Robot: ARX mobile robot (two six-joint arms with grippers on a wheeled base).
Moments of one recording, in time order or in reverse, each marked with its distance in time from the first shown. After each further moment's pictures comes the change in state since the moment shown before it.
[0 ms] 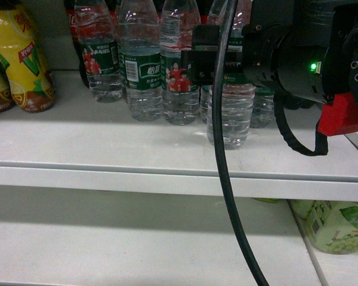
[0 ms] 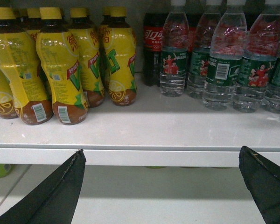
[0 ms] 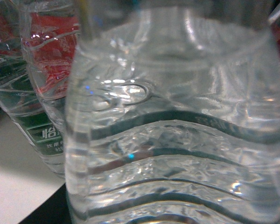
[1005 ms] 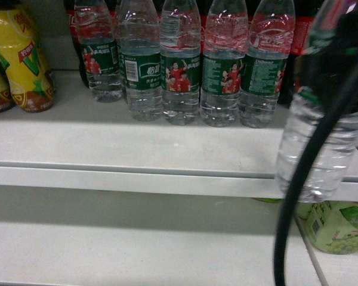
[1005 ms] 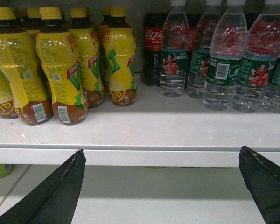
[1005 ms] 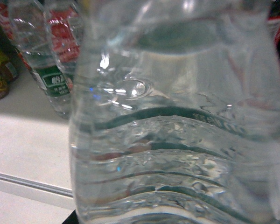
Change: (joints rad) left arm 0.000 0.000 0.000 0.000 0.000 0.000; right arm -0.054 -0.566 -0.425 -0.202 -0.051 0.002
